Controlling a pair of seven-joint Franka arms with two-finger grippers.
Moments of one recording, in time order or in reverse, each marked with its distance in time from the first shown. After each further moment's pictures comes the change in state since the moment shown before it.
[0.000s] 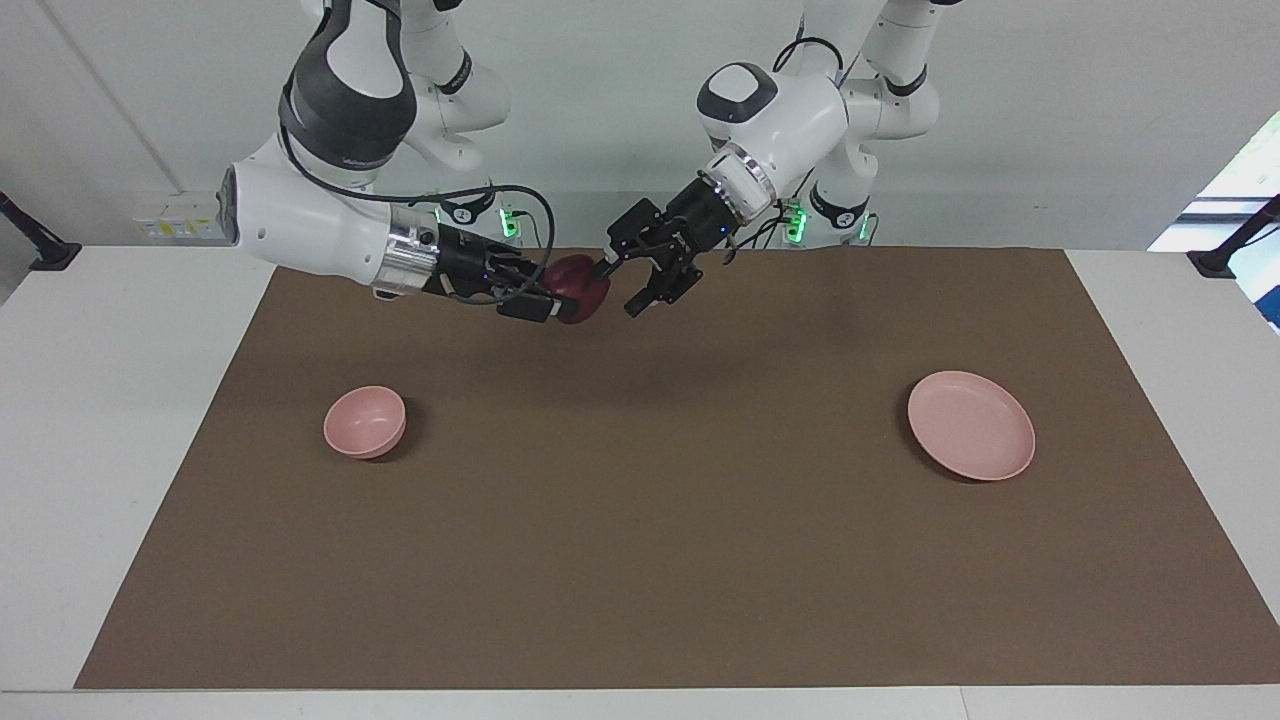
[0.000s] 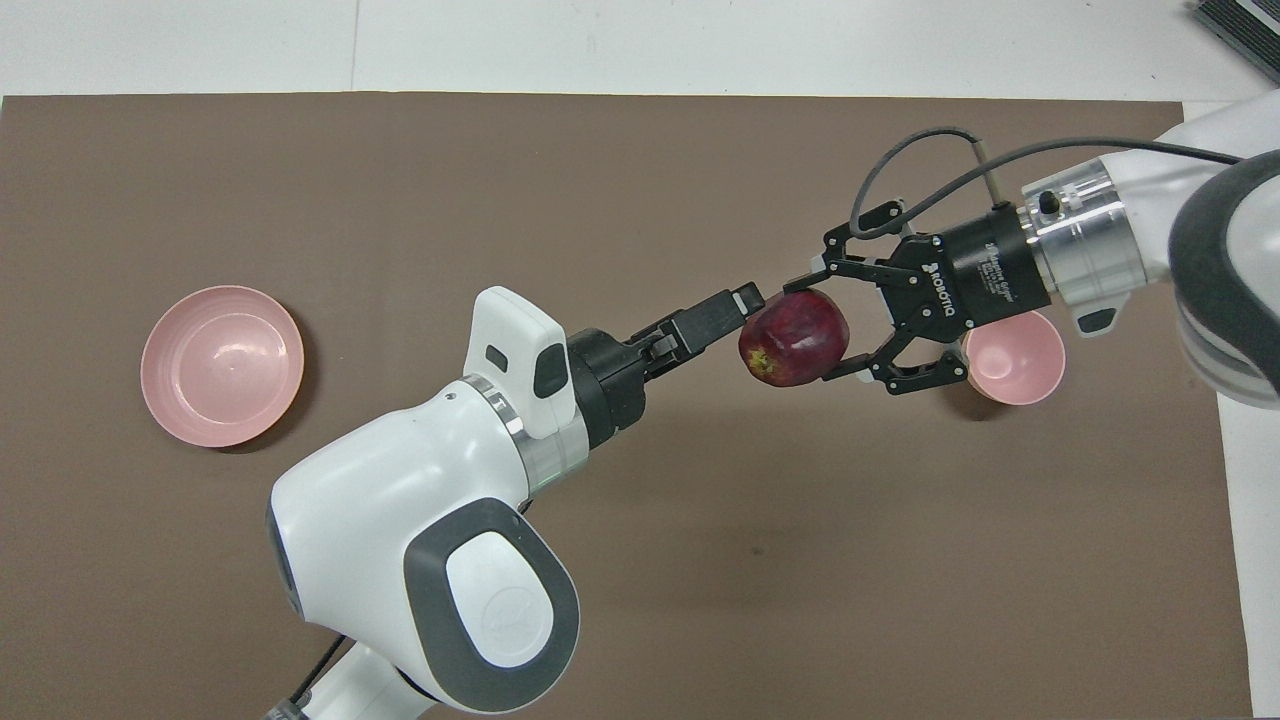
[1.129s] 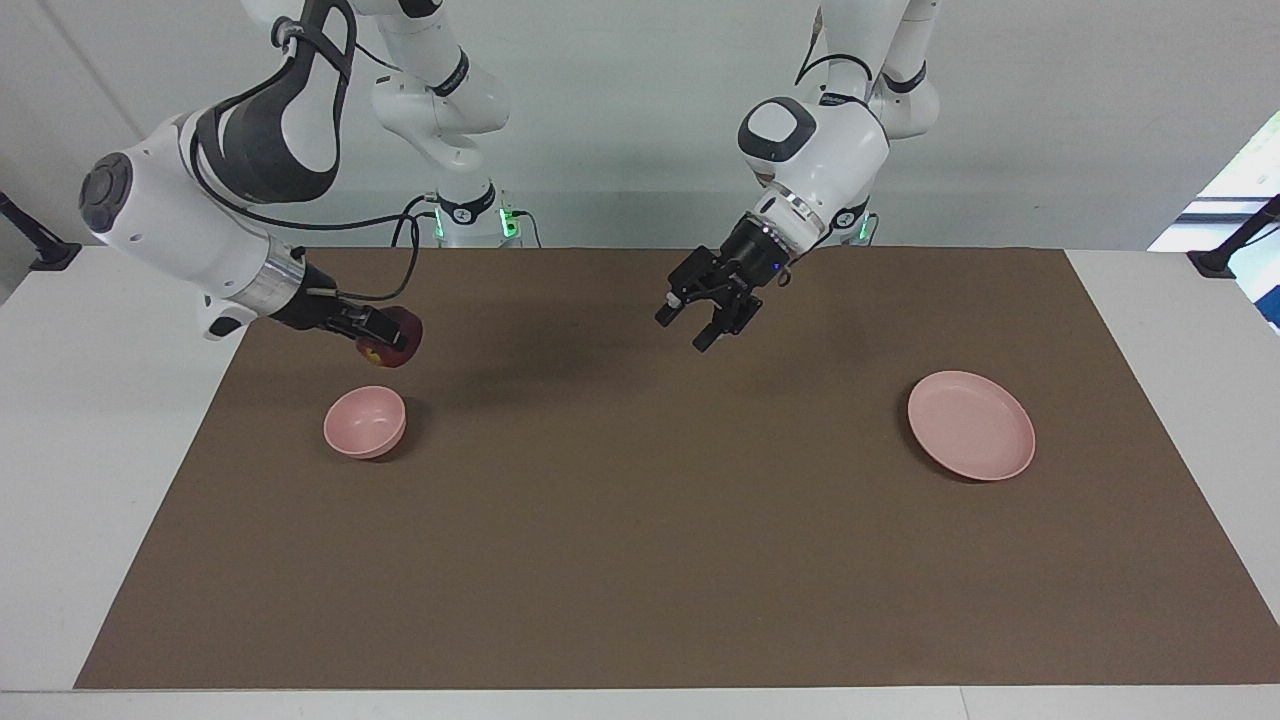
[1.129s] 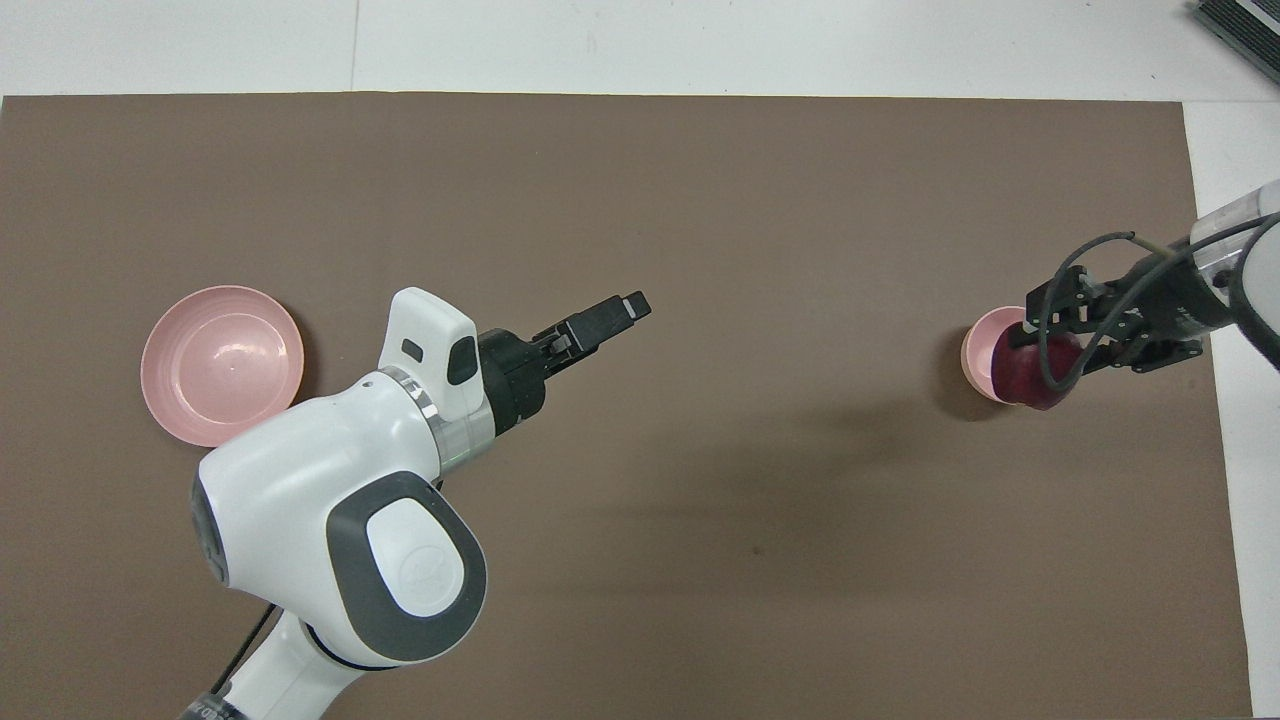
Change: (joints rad) left arm 0.016 -0.081 0.152 -0.181 0.081 -0.111 0.023; right arm -0.170 0.015 -0.011 -0.011 -0.682 0.041 -0.825
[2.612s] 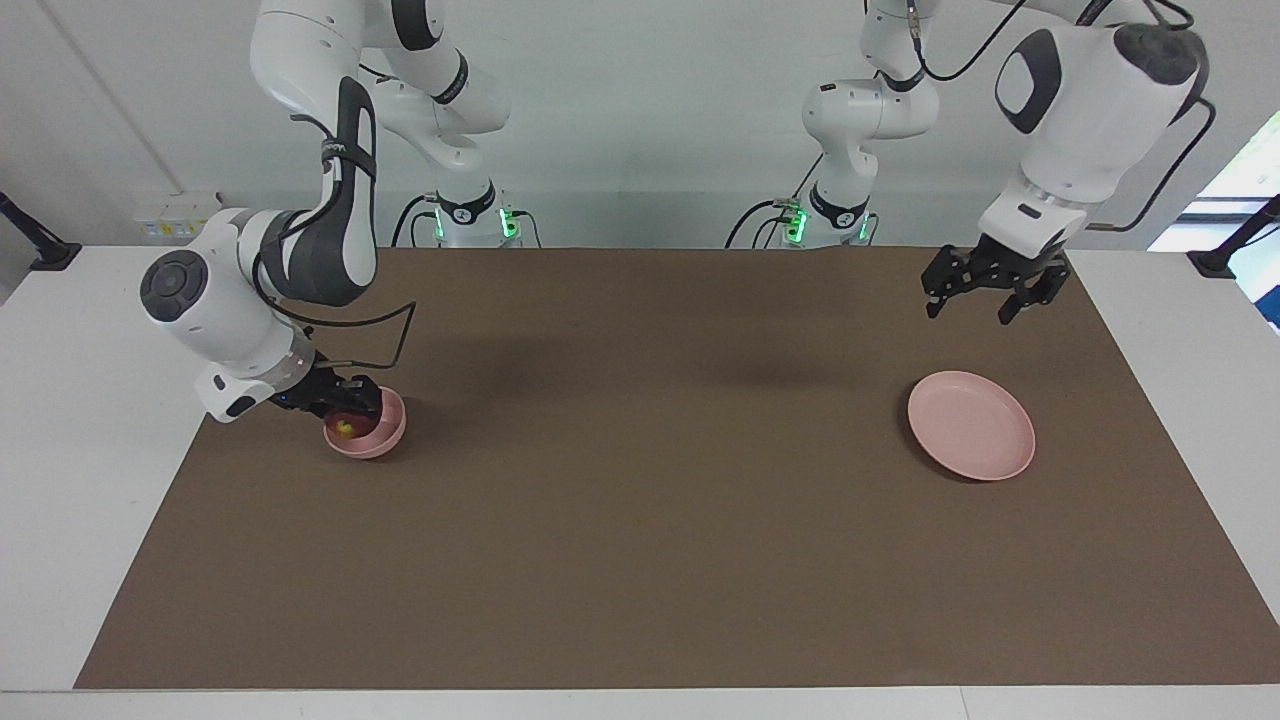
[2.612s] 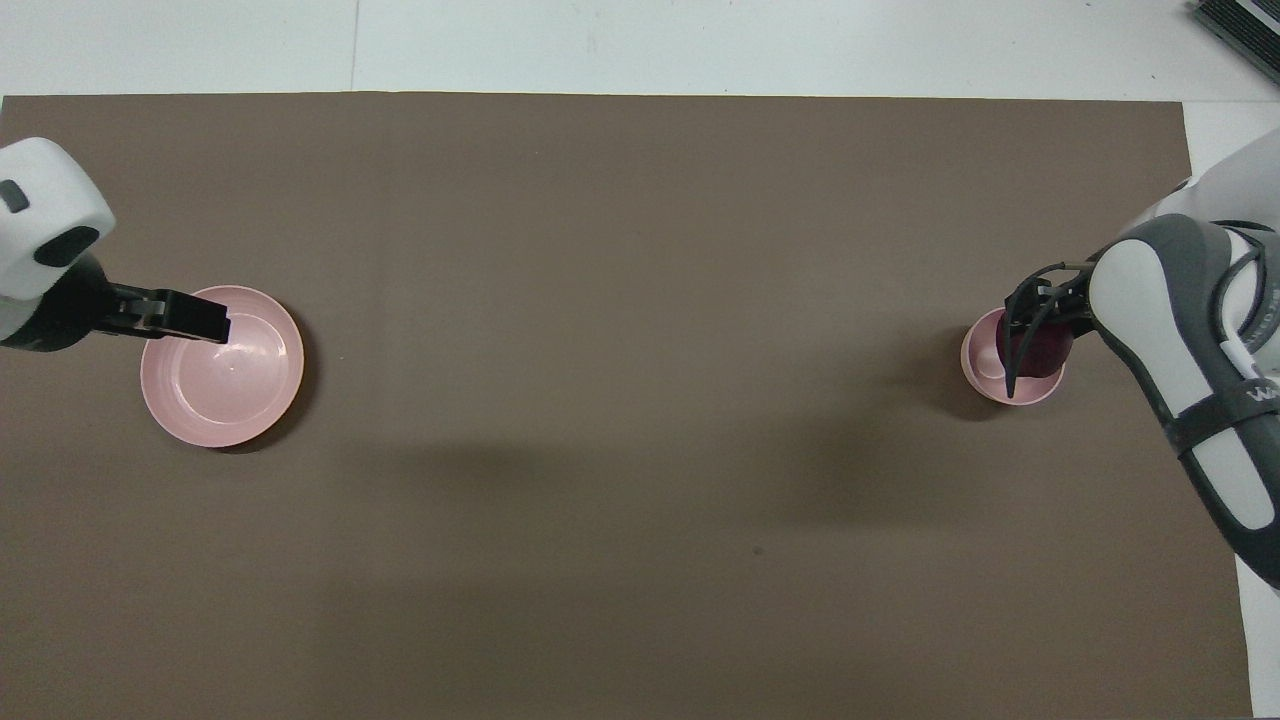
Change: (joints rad) left arm 0.003 0.005 0.544 0.491 1.200 -1.182 0.002; right arm 0.000 0.138 0.004 -0.060 -0.154 0.282 -0.232
